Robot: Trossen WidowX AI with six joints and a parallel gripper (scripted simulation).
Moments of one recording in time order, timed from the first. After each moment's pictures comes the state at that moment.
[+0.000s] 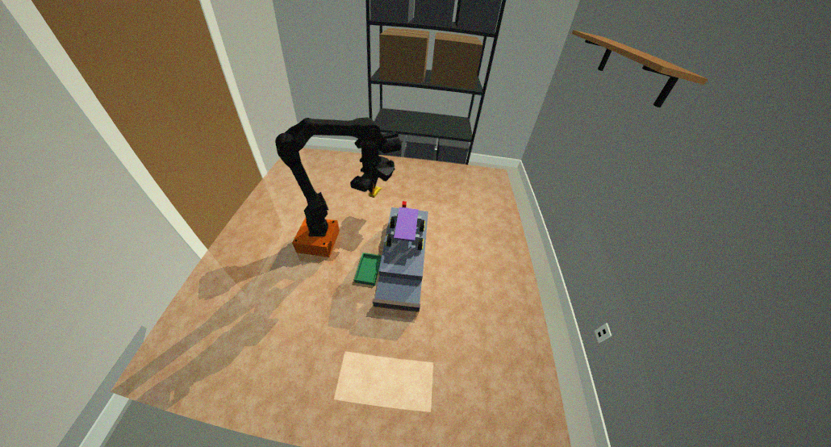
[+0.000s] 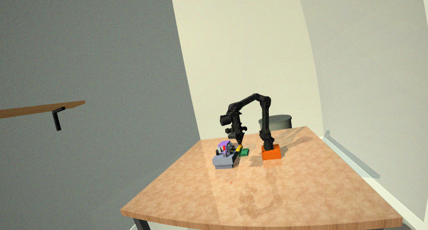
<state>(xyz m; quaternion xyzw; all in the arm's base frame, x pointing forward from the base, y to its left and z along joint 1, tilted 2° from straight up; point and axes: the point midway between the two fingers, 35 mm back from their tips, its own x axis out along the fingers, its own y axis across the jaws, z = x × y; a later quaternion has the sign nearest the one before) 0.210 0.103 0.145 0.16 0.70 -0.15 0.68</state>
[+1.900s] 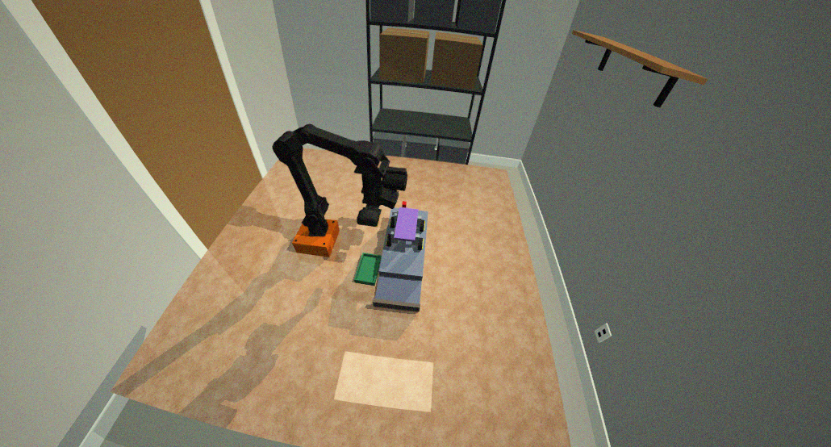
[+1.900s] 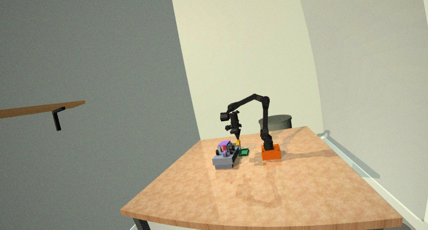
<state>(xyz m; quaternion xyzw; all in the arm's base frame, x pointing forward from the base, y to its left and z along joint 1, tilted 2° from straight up) 0.226 -0.042 0.135 0.06 0.71 -0.05 0.70</state>
